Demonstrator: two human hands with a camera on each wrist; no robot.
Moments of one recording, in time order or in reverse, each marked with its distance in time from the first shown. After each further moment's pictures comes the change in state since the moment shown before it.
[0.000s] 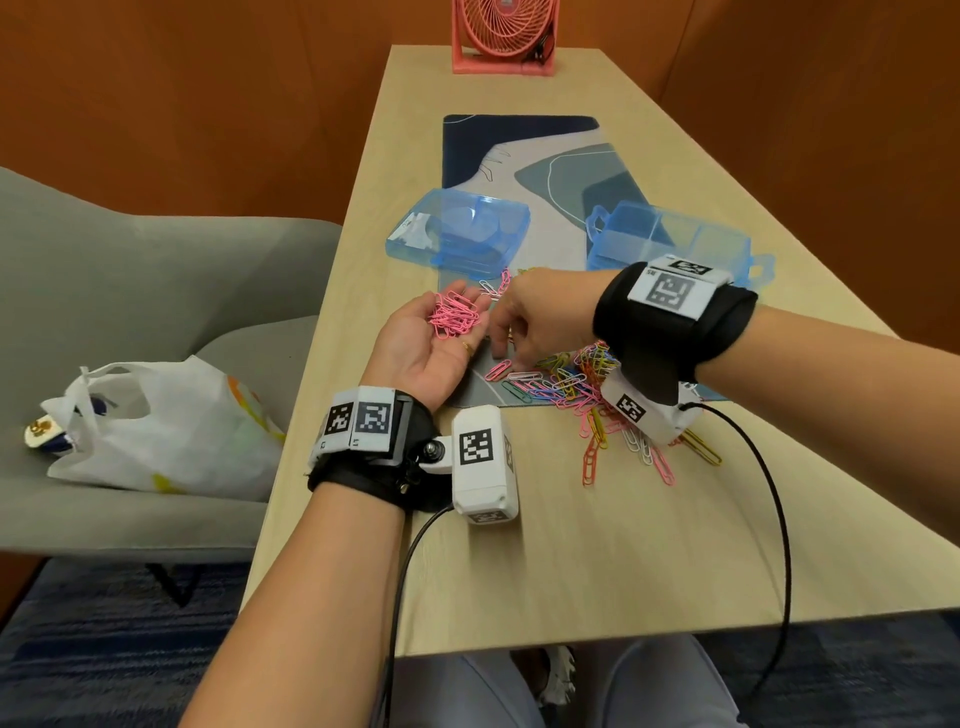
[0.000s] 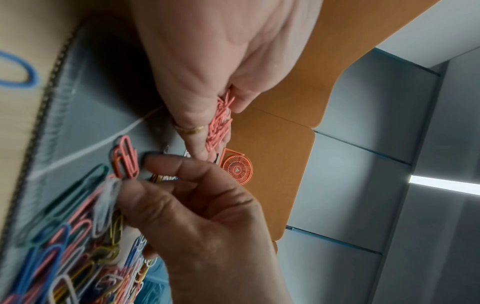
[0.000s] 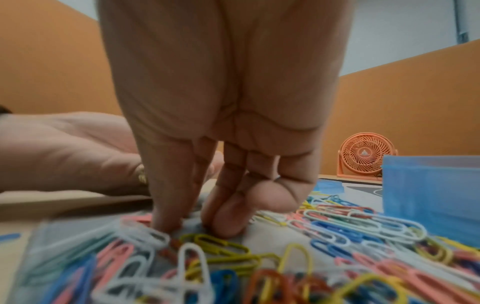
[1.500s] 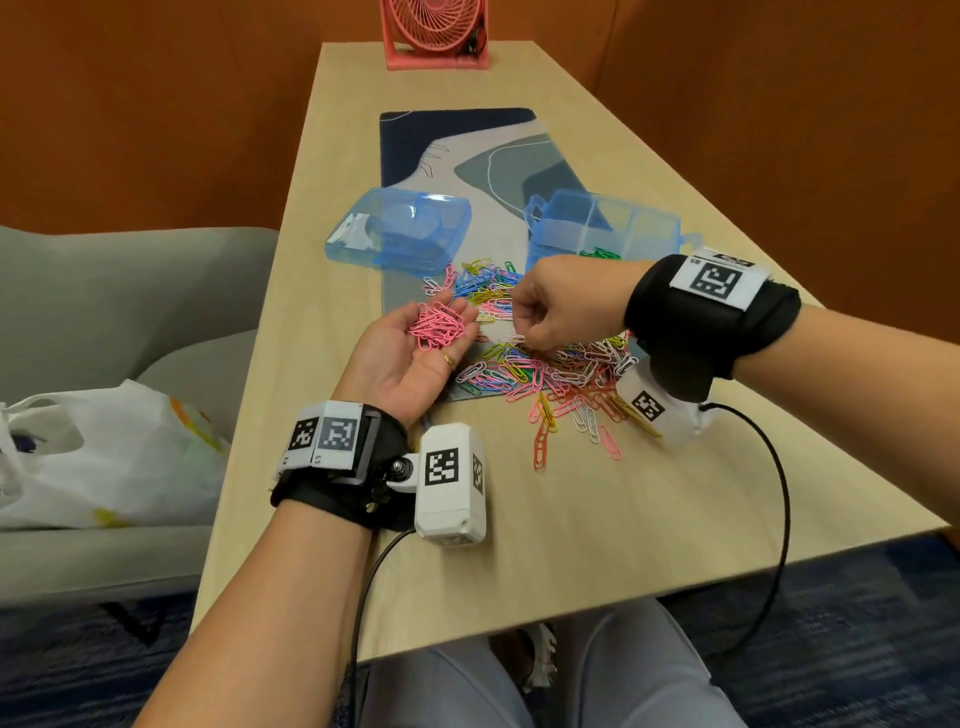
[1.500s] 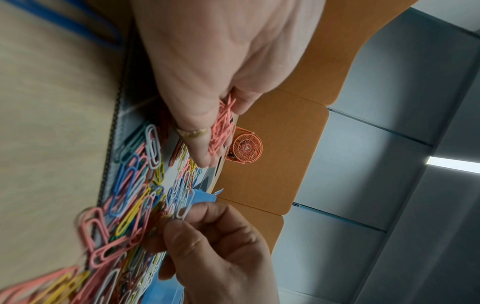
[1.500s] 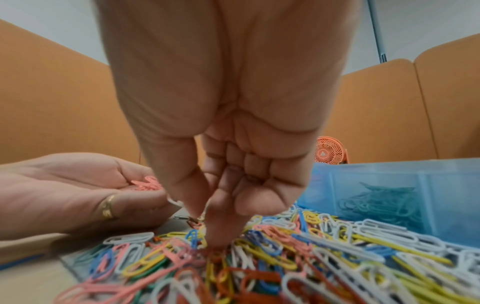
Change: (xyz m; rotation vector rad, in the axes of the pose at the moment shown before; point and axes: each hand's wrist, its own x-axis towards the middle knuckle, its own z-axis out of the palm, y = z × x) left_hand -0.012 -0.025 0.011 0.103 -0.069 -0.112; right_hand -0.053 0.036 0.003 0.123 0.115 0.143
